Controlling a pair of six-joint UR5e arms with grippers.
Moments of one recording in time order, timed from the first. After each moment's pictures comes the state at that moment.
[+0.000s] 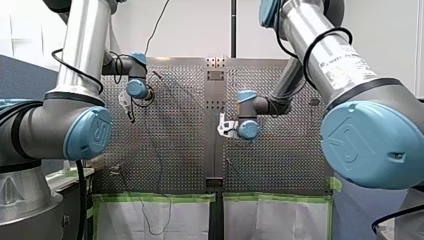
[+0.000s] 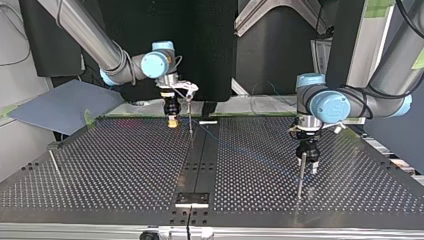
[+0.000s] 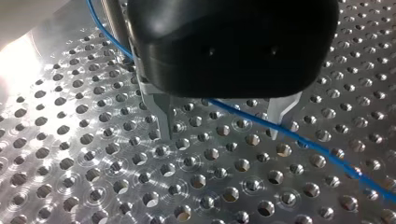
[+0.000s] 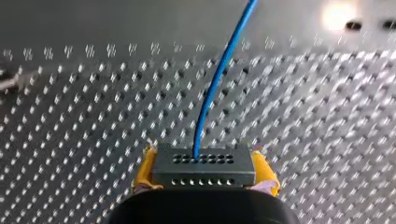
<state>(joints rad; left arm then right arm) 0.01 -1.83 -1.71 -2.70 -1.65 -1.98 2.18 -0.89 1.57 -0.63 1.72 1.65</state>
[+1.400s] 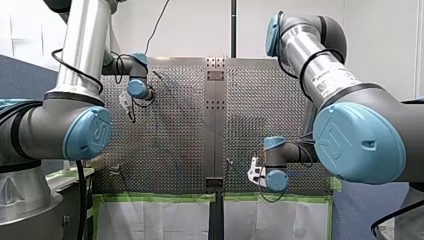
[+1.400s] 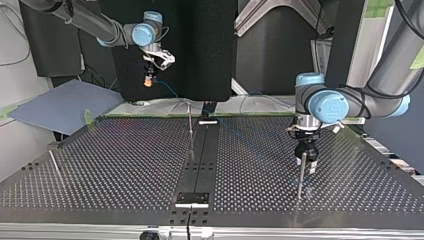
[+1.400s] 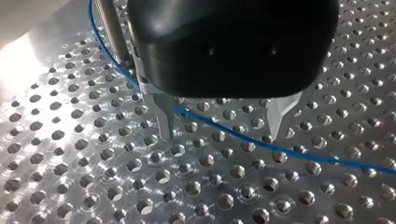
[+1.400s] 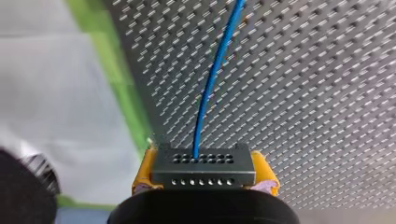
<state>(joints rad) 0.01 -1.83 -1.71 -2.70 -1.65 -1.99 2.03 -0.70 1.94 -1.01 1.85 1.79</state>
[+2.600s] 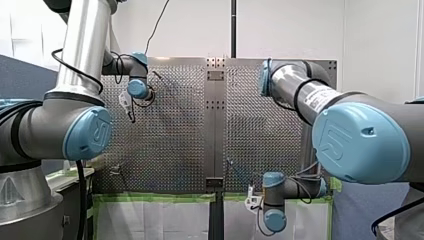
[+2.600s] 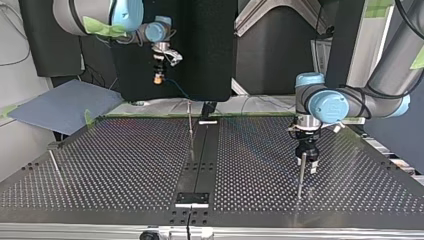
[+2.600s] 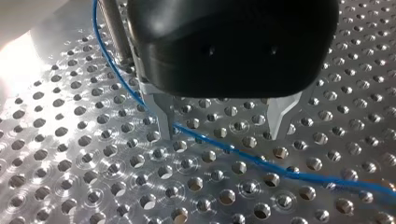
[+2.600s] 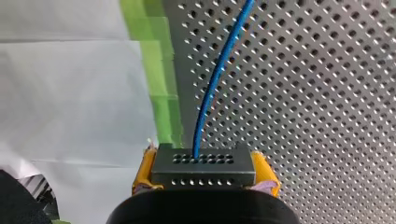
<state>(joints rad) 0.01 -1.83 -1.71 -2.70 -1.66 -1.99 2.05 -0.39 1.81 -1.33 1.83 1.69</state>
